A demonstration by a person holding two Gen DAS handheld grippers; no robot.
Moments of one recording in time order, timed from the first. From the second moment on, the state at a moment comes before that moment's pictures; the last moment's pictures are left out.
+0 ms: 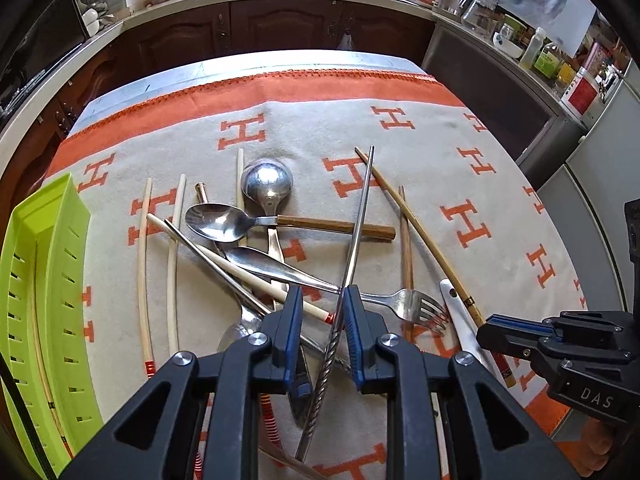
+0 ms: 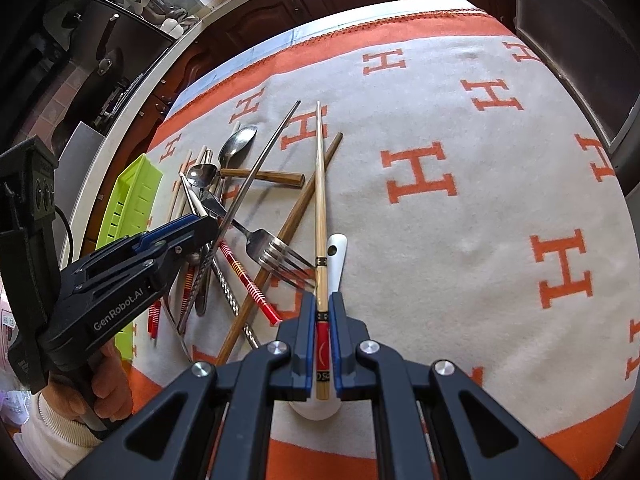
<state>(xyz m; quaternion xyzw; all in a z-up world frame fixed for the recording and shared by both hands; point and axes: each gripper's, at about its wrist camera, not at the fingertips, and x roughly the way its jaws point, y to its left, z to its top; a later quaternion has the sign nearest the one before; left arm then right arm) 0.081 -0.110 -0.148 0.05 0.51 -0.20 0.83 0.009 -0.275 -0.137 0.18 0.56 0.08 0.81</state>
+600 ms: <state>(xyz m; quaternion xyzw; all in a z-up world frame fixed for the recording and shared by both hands) 0.090 -0.126 -0.157 0.08 0.52 -0.22 0.82 0.014 -0.278 -0.142 0.19 0.56 0.08 0.80</state>
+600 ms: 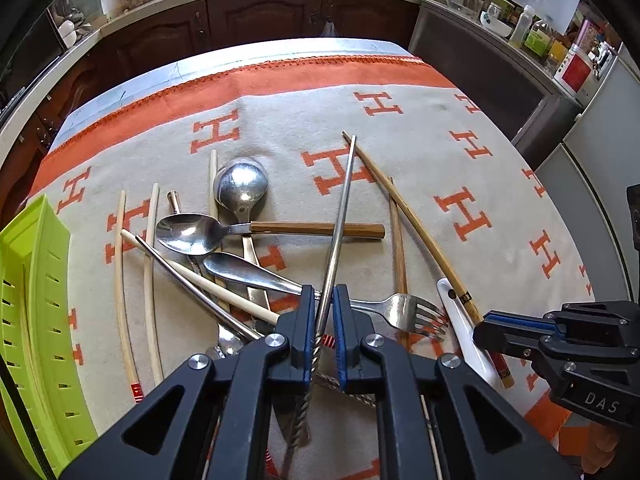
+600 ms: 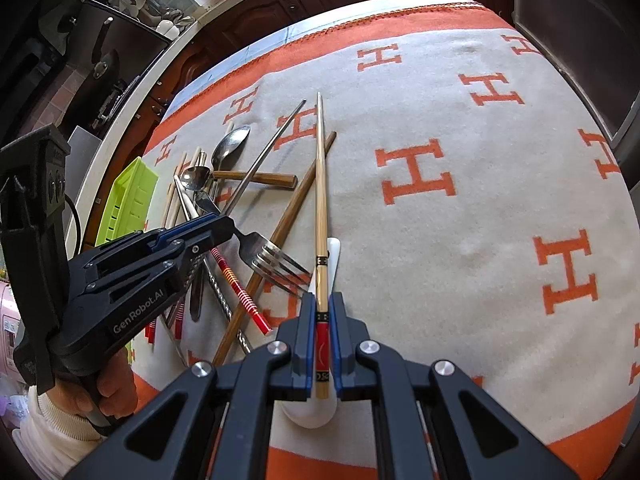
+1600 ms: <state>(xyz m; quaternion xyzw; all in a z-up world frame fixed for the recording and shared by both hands) 0.062 0.045 -0.064 -0.07 0.47 -0.08 0.88 -0.006 -0.242 -0.073 0.17 0.48 0.11 0.85</state>
